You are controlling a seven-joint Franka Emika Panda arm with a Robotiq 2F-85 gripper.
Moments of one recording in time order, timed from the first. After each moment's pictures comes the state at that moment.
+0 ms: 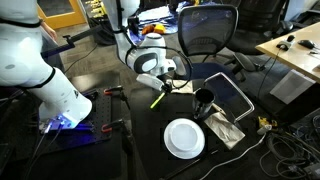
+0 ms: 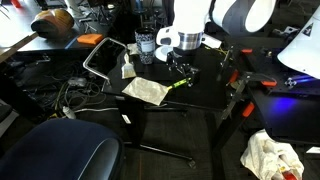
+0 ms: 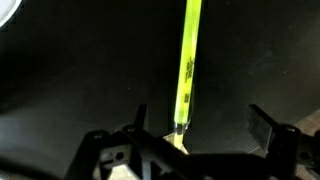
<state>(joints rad) 0.20 0.53 -0.09 -2.54 -0.35 3.10 -0.31</state>
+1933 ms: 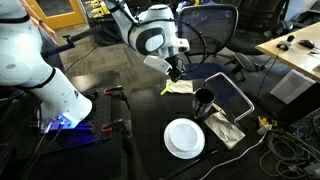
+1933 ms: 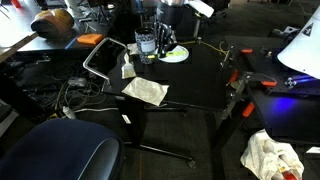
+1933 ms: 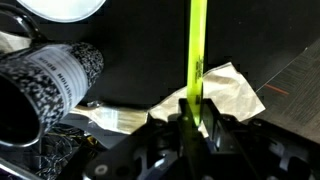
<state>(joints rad) 0.22 0.26 -0.15 -2.54 -0.32 2.99 -0.19</state>
